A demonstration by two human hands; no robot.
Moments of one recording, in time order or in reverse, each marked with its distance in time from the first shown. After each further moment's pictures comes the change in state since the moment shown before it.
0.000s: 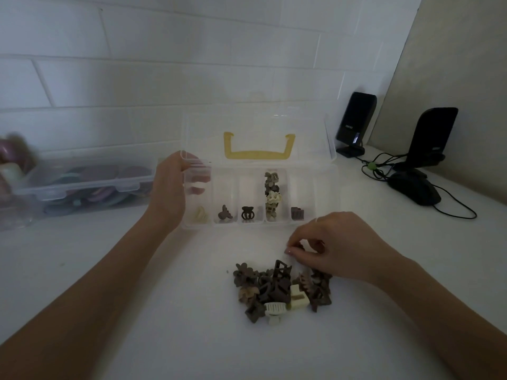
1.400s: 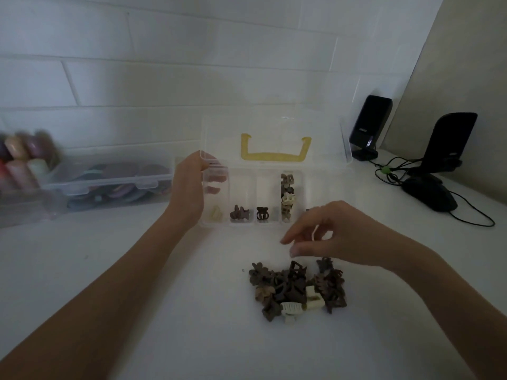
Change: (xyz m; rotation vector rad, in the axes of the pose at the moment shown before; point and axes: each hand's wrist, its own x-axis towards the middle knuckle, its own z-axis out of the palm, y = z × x) left_hand 0.001 -0.001 -0.001 -0.027 0.019 -0.042; right_hand 0.021 -0.015 -0.020 0.579 -0.181 0.067
